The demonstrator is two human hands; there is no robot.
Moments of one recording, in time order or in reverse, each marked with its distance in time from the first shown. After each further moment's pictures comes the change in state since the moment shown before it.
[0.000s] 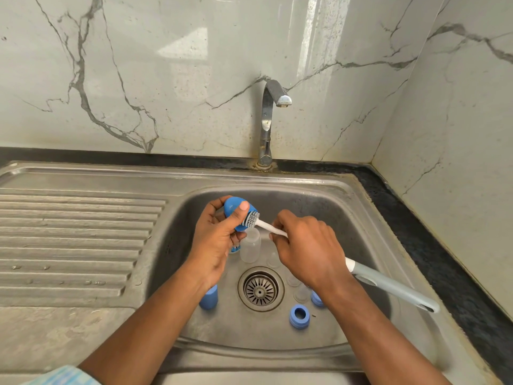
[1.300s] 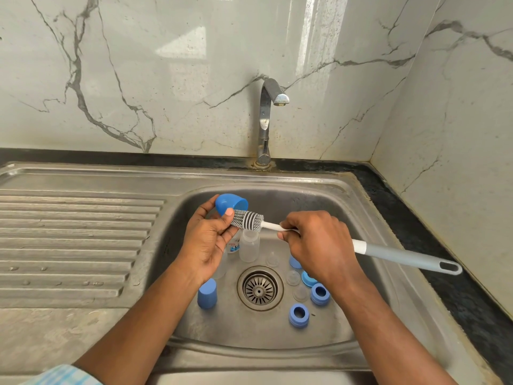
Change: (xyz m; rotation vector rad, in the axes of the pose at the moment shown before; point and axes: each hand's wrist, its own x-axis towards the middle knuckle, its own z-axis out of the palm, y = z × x) left_hand 0.014 0.001 -0.015 -0.247 0.046 -0.131; right_hand 0.001 0.012 -0.010 0.005 0.040 0.050
